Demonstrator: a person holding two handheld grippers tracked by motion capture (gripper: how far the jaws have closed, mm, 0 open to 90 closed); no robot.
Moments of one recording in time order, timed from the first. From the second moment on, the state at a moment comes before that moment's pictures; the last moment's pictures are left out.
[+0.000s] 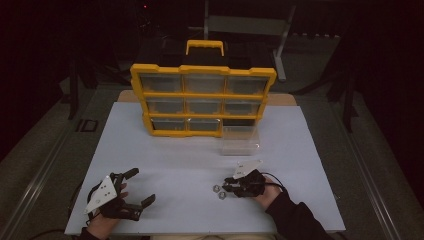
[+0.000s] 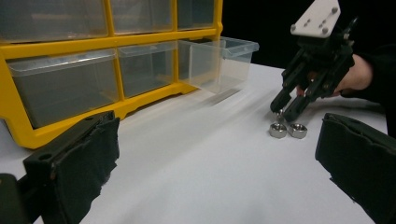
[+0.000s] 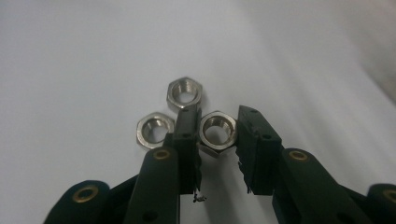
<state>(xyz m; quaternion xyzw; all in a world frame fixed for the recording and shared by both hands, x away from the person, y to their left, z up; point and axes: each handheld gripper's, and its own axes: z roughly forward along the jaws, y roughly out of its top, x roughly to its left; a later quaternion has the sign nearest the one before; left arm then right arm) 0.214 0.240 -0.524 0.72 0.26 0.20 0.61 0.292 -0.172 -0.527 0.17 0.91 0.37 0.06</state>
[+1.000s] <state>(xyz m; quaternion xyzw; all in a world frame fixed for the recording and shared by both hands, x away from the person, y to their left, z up) 0.215 0.240 -0.525 0.72 0.26 0.20 0.61 0.313 -0.217 -0.418 0.23 0.85 0.44 0.14</state>
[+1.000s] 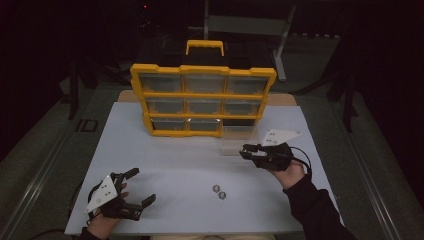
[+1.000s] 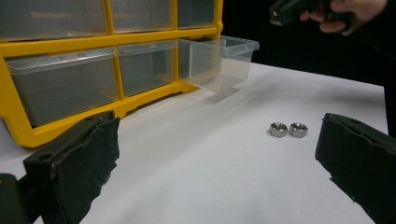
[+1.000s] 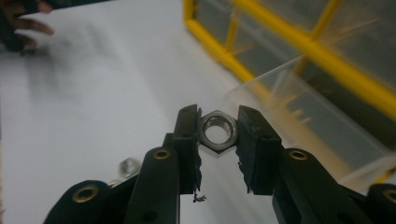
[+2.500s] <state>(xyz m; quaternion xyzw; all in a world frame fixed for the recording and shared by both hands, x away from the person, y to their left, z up) 0.216 0.240 -0.526 0.72 0.26 0.20 0.61 0.395 -0.210 -0.450 0.42 0.82 0.38 0.13</state>
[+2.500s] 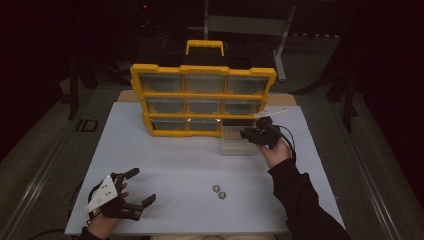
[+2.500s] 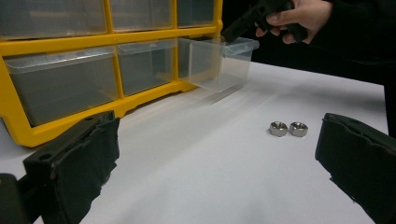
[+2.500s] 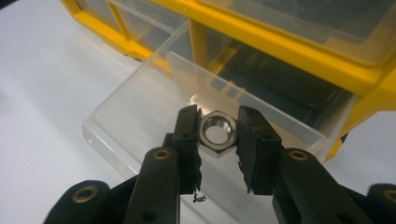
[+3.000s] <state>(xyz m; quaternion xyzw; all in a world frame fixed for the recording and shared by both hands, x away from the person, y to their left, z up) 0.216 0.240 -0.526 0.72 0.26 0.20 0.61 0.405 -0.205 -0.462 0.43 0.84 0.33 0.09</state>
